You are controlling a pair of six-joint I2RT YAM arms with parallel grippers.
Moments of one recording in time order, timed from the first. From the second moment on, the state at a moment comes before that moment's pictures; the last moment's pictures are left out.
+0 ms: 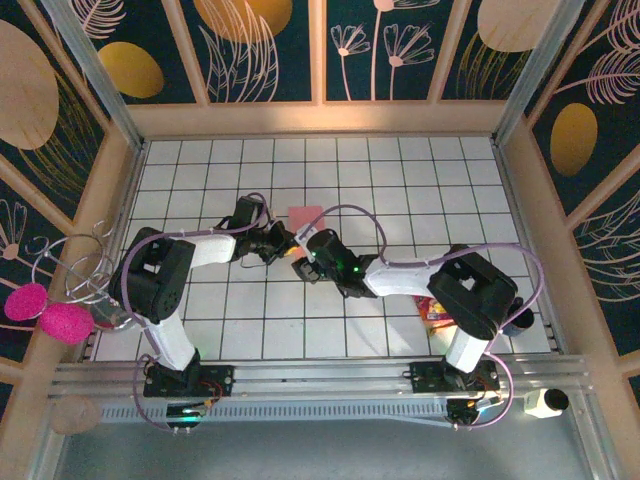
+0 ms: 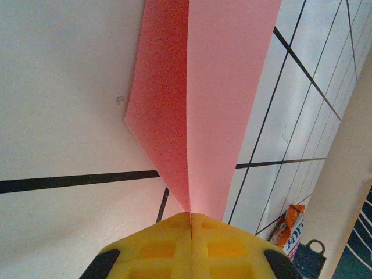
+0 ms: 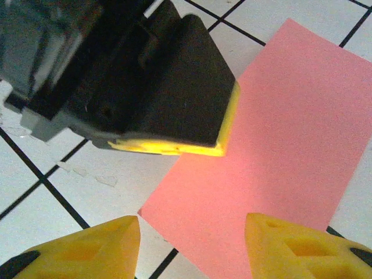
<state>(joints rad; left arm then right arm) -0.40 1.79 0.85 0.06 0.57 -1.04 0.97 1.72 0.84 0.20 0.16 0.10</state>
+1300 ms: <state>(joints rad) -0.40 1.79 0.85 0.06 0.57 -1.06 0.99 1.80 0.70 0.56 0.25 -0.19</state>
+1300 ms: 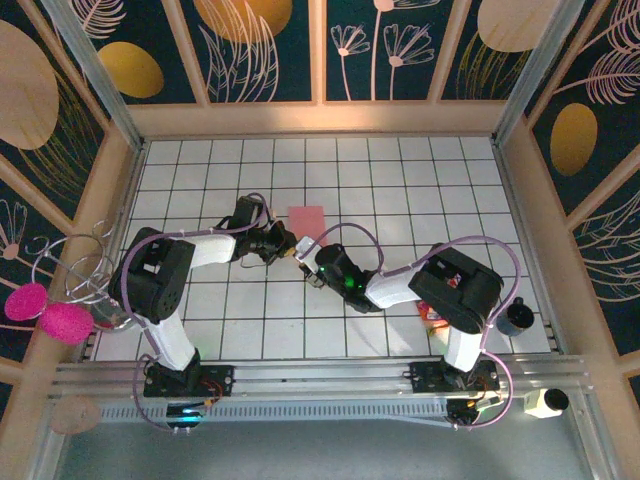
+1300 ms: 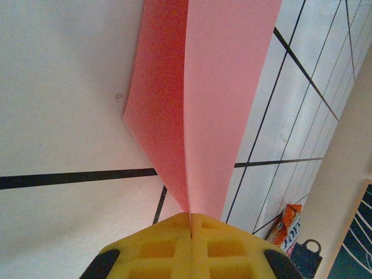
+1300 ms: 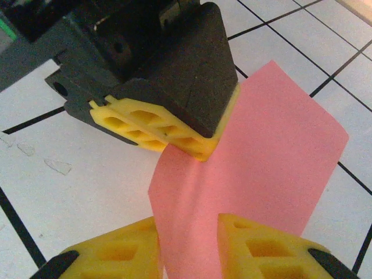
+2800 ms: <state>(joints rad) -0.41 1.96 1.13 -0.22 0.41 -0.73 0.91 1.73 0.72 0.37 -0.24 0.18</state>
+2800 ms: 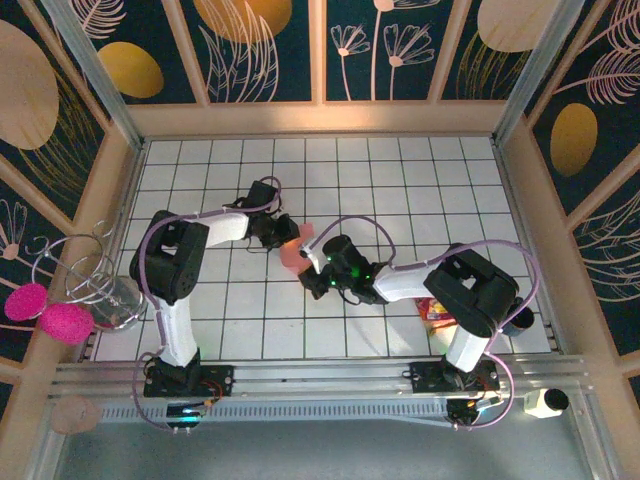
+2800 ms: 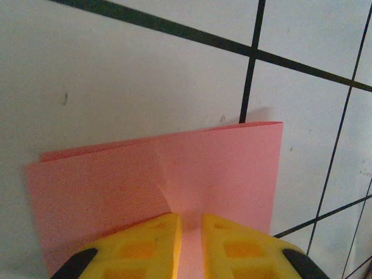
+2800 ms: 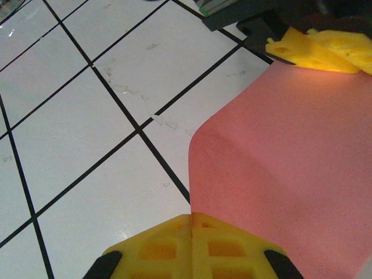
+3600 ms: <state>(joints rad) -0.41 1.97 1.14 -0.24 0.40 -0.68 0.81 1.79 0.78 0.31 -0.26 0.35</state>
